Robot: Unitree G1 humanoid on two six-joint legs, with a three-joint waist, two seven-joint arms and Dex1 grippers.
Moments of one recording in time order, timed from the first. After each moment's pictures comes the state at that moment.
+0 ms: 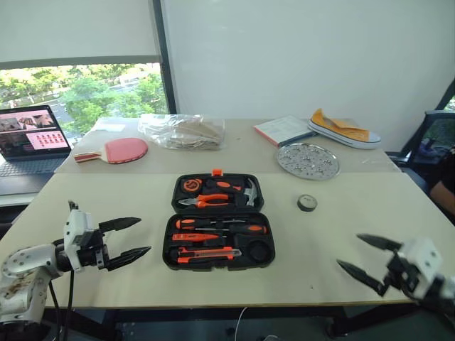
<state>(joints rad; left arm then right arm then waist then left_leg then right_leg) -0.09 0.78 0.33 0.12 -0.58 0.08 -1.34 0.04 -0.84 -0.33 -0.10 0.39 0.10 0.97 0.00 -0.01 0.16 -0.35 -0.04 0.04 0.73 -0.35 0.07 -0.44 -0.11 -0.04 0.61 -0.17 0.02</state>
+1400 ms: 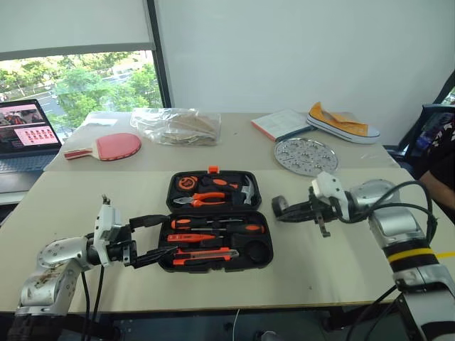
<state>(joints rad) -0.14 0.71 0.21 -0.01 -0.59 0.14 -1.32 -0.66 -0.75 0.17 0.10 0.31 0.20 1.51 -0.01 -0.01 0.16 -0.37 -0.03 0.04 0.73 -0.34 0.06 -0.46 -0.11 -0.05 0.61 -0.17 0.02</state>
